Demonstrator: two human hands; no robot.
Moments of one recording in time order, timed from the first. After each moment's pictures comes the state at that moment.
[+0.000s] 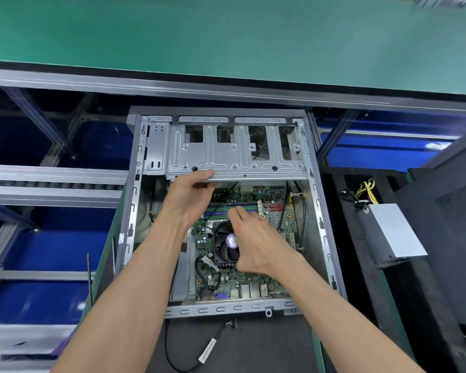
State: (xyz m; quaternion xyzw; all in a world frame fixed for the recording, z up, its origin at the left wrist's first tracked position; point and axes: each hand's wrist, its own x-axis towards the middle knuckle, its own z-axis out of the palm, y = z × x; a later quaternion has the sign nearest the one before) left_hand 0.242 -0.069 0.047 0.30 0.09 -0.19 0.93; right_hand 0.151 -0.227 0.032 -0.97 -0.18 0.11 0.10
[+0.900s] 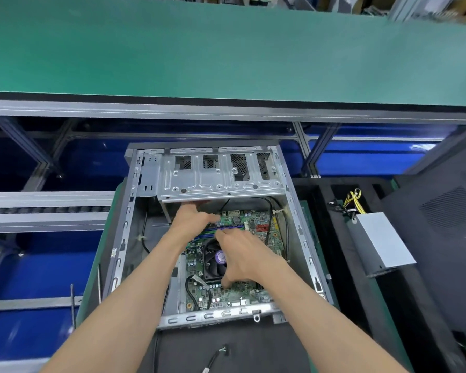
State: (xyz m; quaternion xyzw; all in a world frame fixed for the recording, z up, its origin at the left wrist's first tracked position) left_hand 0.263 -0.085 0.000 0.83 0.13 -0.22 0.49; right_hand 0.181 -0.224 0.035 -0.96 -0.17 0.22 0.08
